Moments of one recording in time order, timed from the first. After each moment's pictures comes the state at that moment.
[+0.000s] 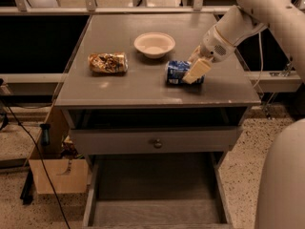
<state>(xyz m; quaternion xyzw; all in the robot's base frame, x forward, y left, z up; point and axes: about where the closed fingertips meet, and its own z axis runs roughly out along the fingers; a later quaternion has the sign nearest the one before) 0.654 -0.121 0.841 -0.61 0.74 0.18 0.21</state>
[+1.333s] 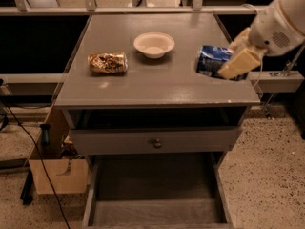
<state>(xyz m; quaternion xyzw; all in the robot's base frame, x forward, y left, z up) 0.544 -0.173 0.948 -0.56 0.77 0.11 0.27</state>
